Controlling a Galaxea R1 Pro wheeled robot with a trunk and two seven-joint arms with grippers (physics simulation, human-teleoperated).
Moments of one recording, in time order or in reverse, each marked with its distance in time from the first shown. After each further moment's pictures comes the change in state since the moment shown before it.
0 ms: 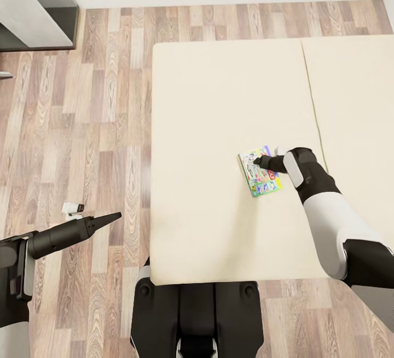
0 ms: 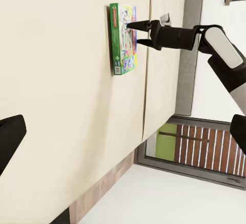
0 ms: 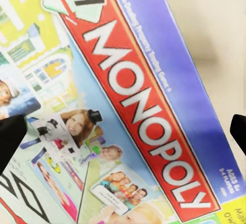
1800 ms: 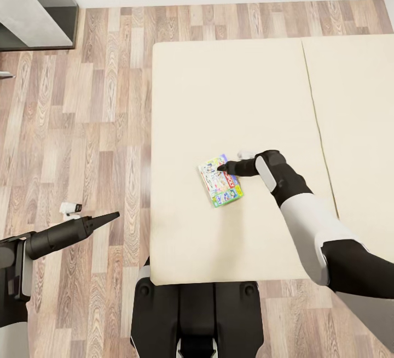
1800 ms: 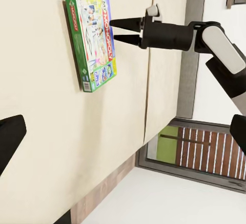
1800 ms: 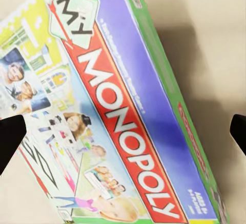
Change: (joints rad) left arm 0.000 0.001 0.015 0.000 0.001 0.000 0.000; right arm 0.005 0.113 0.152 0.024 -0.021 0.053 0.255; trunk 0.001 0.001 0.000
